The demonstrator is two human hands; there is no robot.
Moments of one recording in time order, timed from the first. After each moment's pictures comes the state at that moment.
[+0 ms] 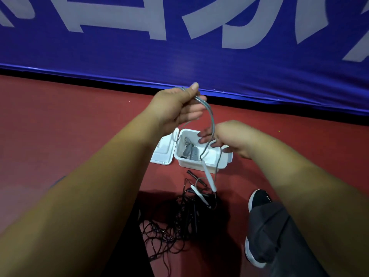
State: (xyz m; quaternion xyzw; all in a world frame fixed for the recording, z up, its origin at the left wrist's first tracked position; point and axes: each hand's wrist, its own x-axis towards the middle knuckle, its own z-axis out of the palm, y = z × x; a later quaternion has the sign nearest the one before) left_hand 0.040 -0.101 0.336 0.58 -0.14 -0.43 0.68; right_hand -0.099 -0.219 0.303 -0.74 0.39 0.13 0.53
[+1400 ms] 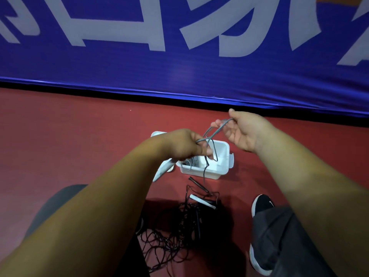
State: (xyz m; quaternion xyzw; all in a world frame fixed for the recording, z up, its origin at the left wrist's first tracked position) left_hand 0.024 -0.082 0.307 0.74 -0.43 -0.45 0.25; right_hand -0.092 -0.255 0.310 -0.39 0.44 -0.13 0.80
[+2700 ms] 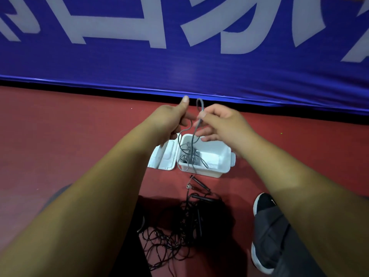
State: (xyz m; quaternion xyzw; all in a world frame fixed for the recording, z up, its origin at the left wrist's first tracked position) left_hand 0.053 -0.088 0.322 0.76 -0.20 -0.37 0.49; right_hand -0.088 -0.210 0.314 -0.67 0.27 -0.11 0.69
